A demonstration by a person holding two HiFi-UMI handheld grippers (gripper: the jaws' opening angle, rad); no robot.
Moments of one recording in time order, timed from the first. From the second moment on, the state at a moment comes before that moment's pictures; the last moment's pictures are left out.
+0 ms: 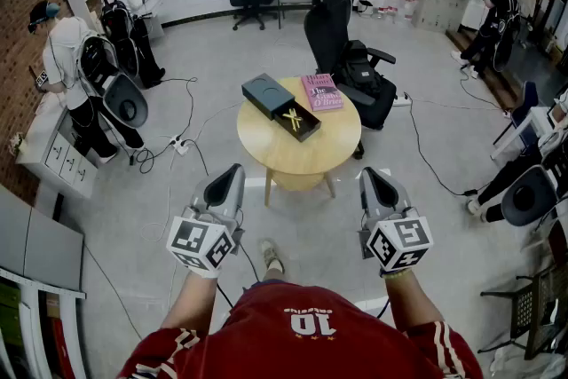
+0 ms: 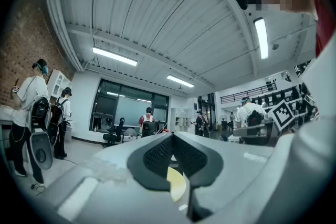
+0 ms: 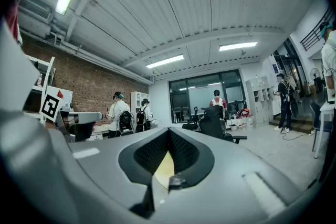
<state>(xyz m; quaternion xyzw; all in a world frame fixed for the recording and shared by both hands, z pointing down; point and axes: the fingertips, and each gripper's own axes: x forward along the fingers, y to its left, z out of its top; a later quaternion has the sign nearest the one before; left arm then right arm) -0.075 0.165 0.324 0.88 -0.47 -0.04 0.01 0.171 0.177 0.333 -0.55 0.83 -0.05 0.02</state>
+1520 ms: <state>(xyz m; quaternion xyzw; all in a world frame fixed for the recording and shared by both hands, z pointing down) -0.071 0.147 0.343 0.89 -0.45 -0.04 0.04 0.166 0.150 0.349 -0.55 0.83 -0.07 0.00</state>
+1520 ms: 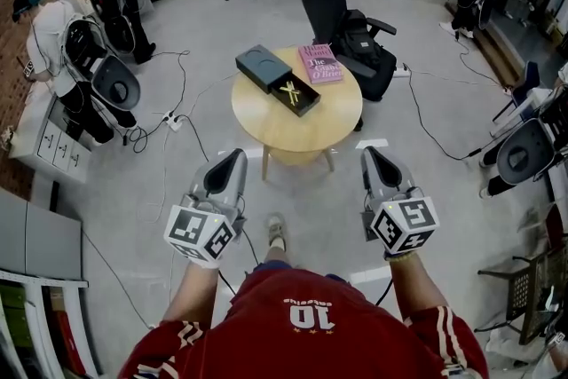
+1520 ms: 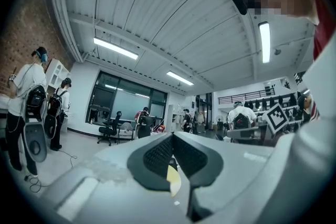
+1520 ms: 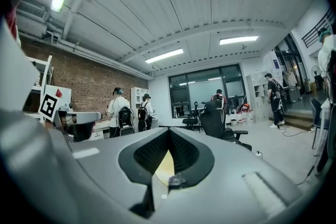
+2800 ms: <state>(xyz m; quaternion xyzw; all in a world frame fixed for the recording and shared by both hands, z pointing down) -0.082 -0.067 0.338 0.90 -0.42 -0.04 0.05 0.125 -0.049 0.369 -0.52 0.84 -0.09 -0.09</state>
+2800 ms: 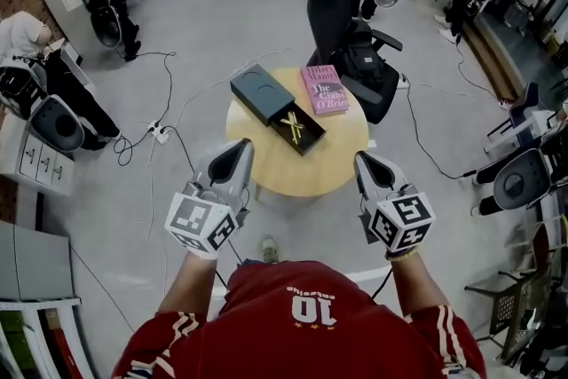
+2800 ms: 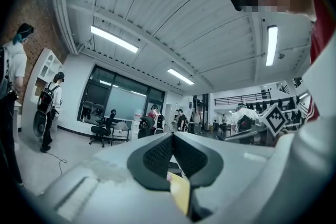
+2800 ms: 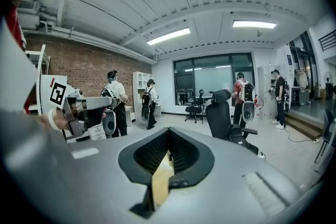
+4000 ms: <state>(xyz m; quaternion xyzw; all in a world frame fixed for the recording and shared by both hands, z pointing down) -0.100 -0.162 0.355 0.92 -0.38 -0.05 0.07 0.094 -0.142 0.364 -0.53 0.84 -0.08 -0.05</state>
